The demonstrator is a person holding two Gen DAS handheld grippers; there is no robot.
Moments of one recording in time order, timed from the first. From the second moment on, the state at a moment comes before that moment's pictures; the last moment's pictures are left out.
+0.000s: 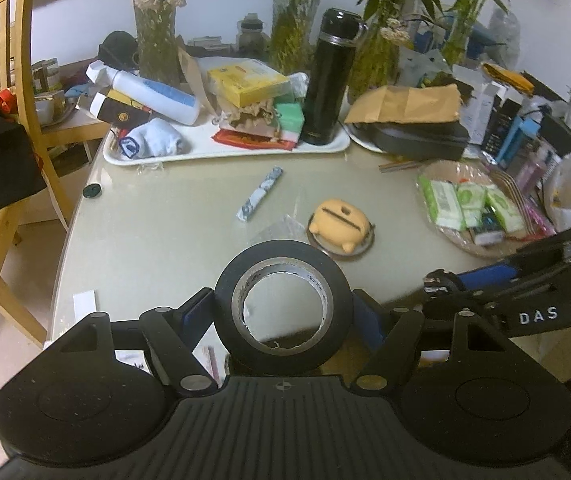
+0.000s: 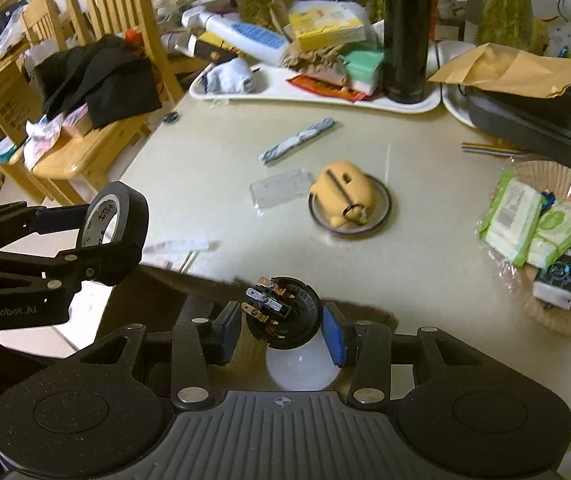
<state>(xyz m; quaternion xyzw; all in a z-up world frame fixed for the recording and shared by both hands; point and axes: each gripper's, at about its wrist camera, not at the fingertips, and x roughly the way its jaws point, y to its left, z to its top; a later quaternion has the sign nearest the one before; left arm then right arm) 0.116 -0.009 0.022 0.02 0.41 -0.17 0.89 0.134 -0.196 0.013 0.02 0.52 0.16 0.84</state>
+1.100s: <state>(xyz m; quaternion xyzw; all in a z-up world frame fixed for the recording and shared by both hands) 0.068 -0.042 0.014 0.08 0.40 -0.22 0.89 0.090 -0.208 0.004 -0.01 0.54 0.15 0.83</state>
